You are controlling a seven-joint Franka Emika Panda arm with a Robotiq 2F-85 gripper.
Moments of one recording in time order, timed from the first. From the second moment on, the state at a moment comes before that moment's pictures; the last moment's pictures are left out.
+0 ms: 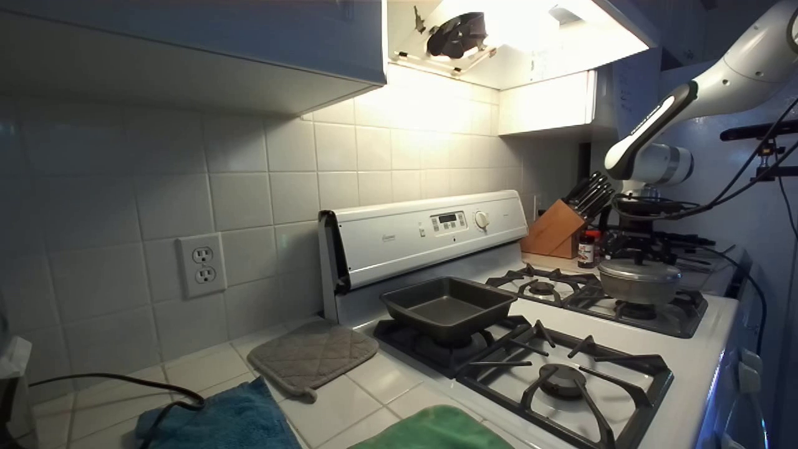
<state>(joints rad) -0.33 0.54 -0.26 -1.77 0.43 1.97 0.44</state>
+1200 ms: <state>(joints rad) -0.18 0.22 -0.26 -2.01 0.04 2.11 0.37</state>
